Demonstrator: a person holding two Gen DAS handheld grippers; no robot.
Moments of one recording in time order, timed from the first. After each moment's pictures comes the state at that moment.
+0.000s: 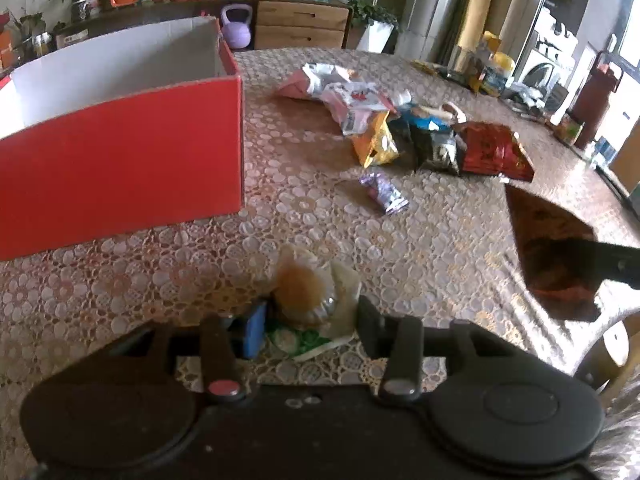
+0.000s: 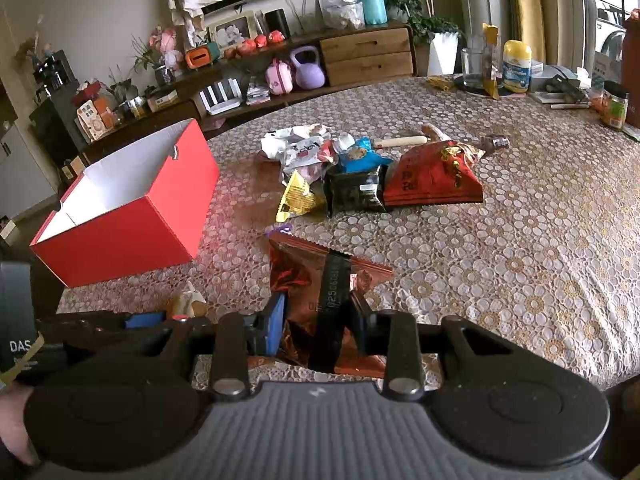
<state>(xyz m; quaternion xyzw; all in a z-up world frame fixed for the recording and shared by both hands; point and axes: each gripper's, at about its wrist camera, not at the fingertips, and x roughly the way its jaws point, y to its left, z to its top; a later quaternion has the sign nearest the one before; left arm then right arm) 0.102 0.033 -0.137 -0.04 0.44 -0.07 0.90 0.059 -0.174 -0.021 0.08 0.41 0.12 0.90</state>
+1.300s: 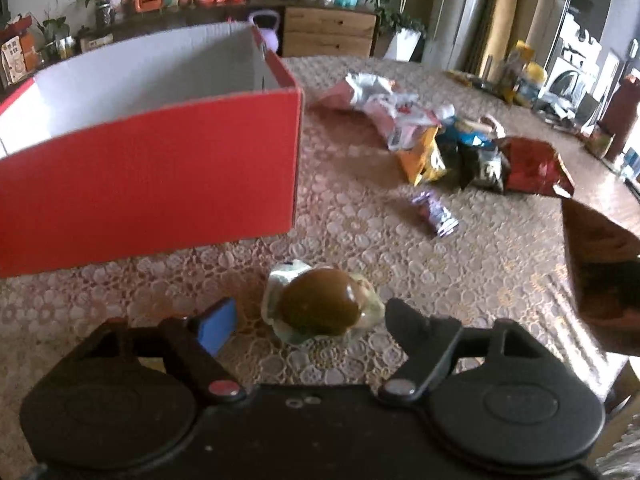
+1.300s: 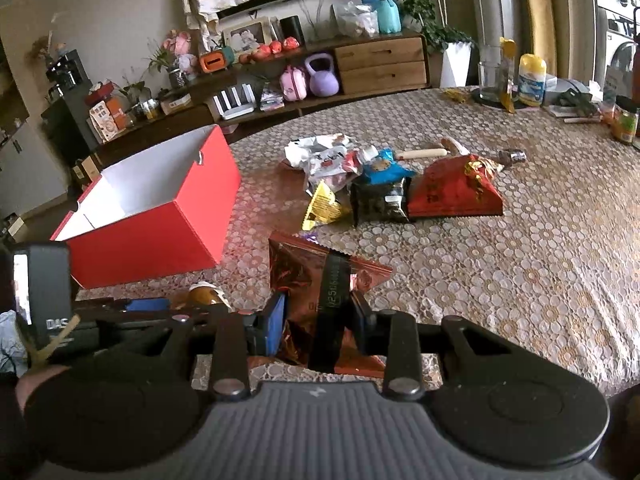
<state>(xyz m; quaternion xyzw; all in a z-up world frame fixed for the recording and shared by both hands) 0.123 0.050 -0.147 -0.03 0.43 -0.03 0.90 0.054 -0.158 -0.011 0.08 0.40 0.13 0.91</state>
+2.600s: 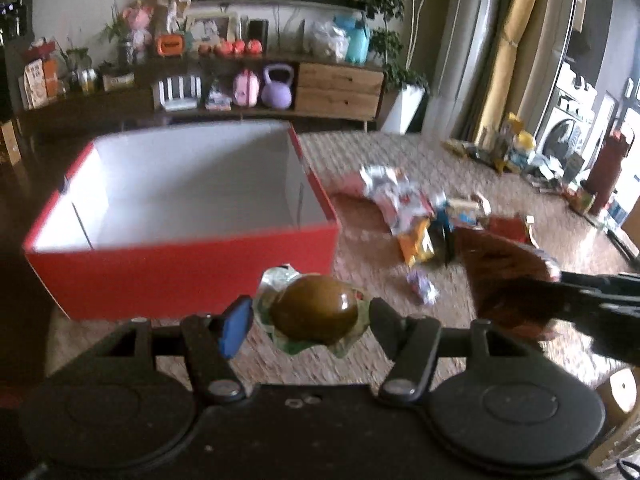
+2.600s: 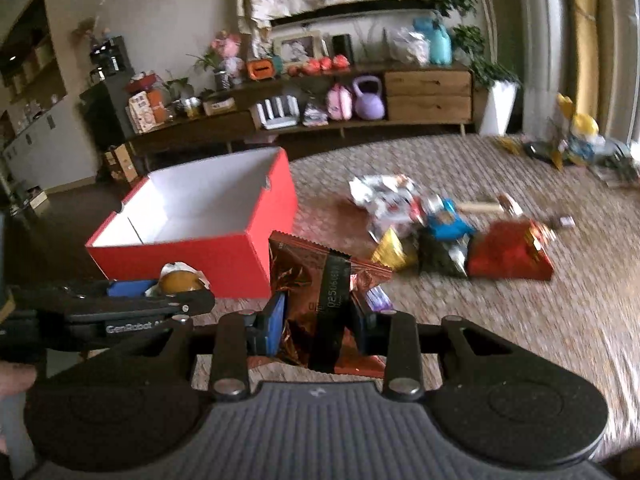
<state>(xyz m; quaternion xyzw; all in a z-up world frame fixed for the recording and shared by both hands) 0.082 0.087 -0.050 -0.05 0.36 -0.01 0.93 0.063 -0.098 0.032 0.03 0.36 0.19 0.91</state>
